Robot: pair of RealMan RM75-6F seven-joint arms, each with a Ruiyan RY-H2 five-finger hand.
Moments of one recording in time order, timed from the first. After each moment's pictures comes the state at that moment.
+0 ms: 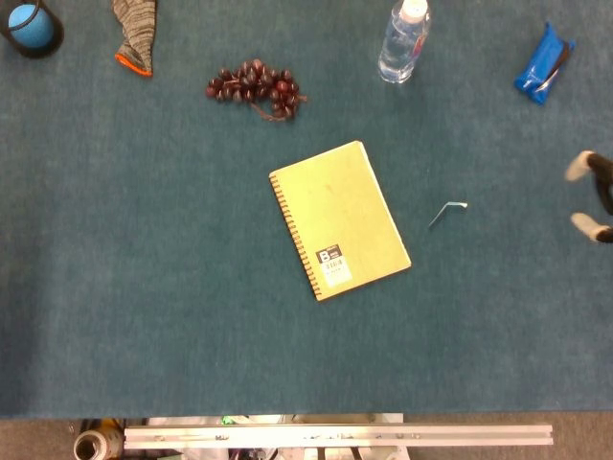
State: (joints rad) left arm -0.09 -1.14 -0.06 -1.63 1.44 1.49 0.16; right arm 0.33 -1.11 0.10 -1.70 -1.55 1.17 -0.08
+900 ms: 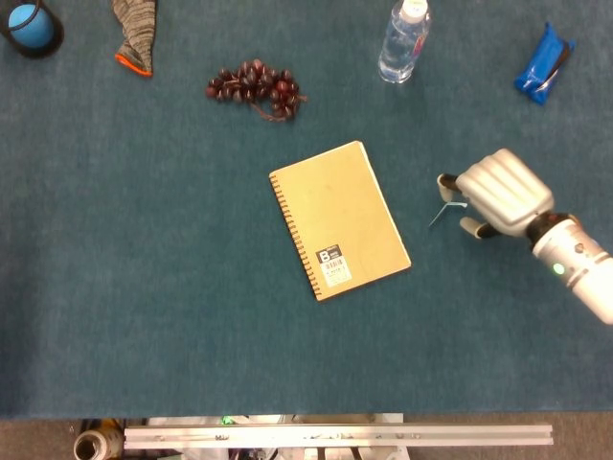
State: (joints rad) left arm -0.08 -1.14 -0.05 -1.62 1.43 1.48 0.13; right arm 0.63 -1.41 0.09 -1.51 -1.39 0.80 -0.33
